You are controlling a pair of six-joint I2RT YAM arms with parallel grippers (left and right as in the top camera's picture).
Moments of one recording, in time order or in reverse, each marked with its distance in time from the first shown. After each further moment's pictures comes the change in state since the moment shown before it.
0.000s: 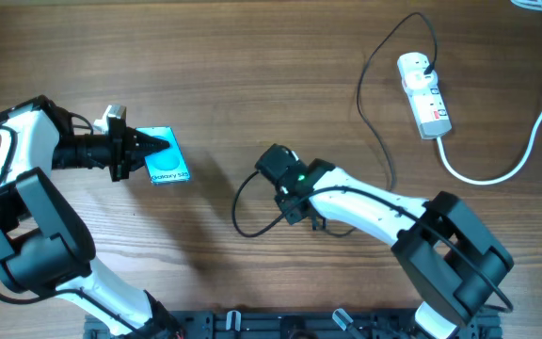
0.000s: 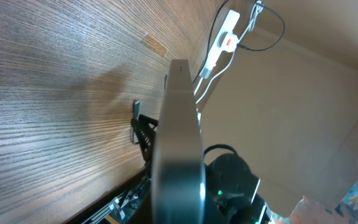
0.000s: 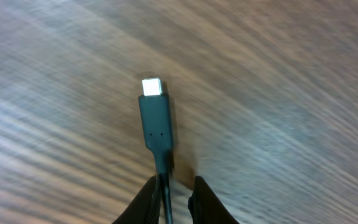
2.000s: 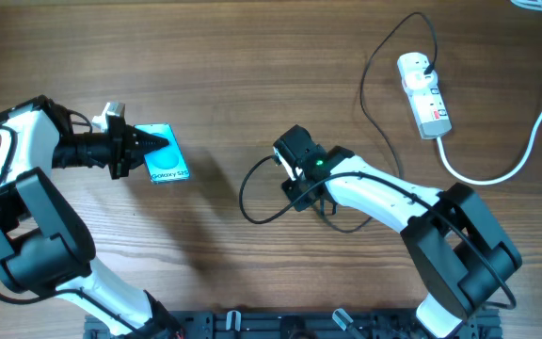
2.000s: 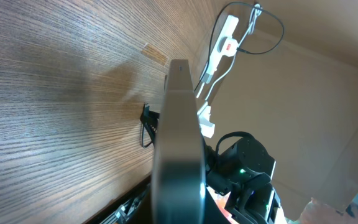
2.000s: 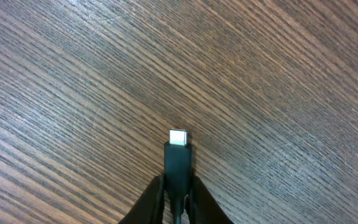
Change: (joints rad) left arm 0.000 0.000 0.000 0.046 0.000 0.000; right arm -0.107 -0.005 -0.015 0.105 -0.132 -0.189
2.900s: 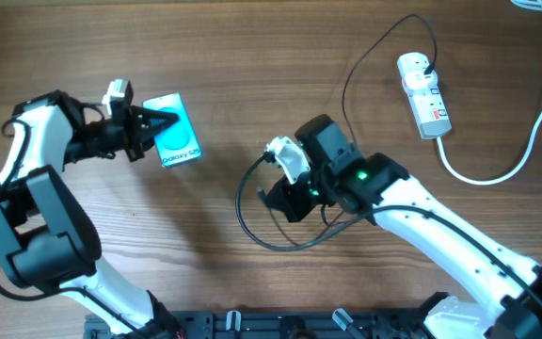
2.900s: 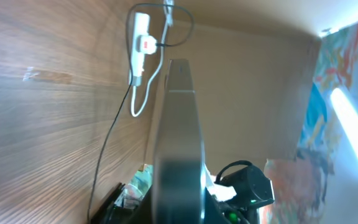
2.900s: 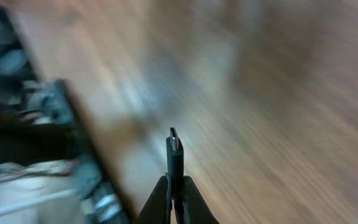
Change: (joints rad) left arm -0.076 0.000 0.000 0.039 0.349 0.131; right arm -0.003 -0.366 -0.004 -0.058 -0.608 0.069
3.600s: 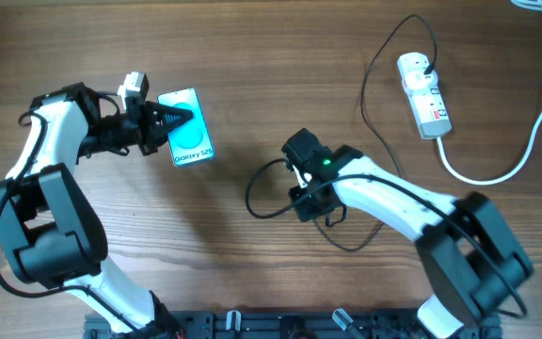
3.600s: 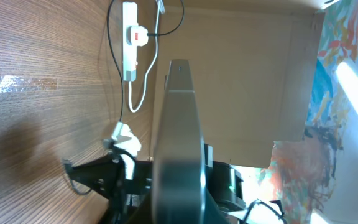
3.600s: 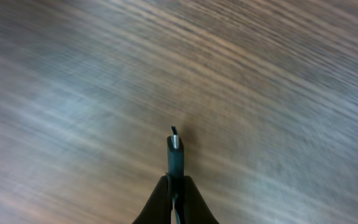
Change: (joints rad) left arm -0.068 0.000 0.000 0.069 0.026 0.007; right arm -0.011 0.322 -0.004 -0.117 0.487 0.141
